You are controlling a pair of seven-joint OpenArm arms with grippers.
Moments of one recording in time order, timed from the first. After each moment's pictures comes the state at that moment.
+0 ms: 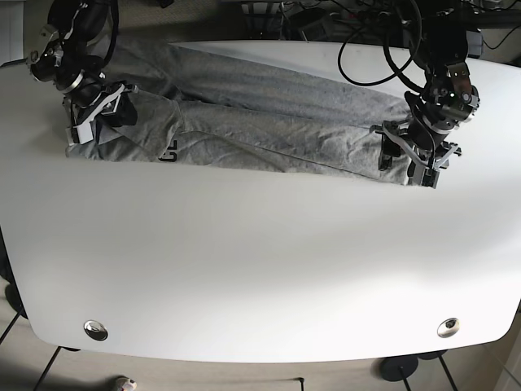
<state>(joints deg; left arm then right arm) 10.8 -8.3 -21.4 104.0 -16.6 -26.4 47.0 -16.4 6.6 37.7 102.8 39.4 37.5 -64.6</state>
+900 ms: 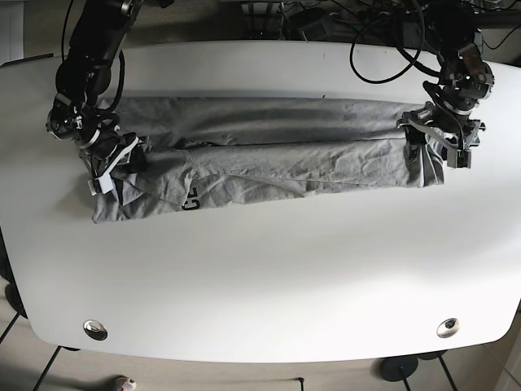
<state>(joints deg) 13.8 -6.1 -34.2 104.3 -17.1 -26.4 44.0 2.2 11.1 26.4 75.5 20.8 39.0 -45.5</state>
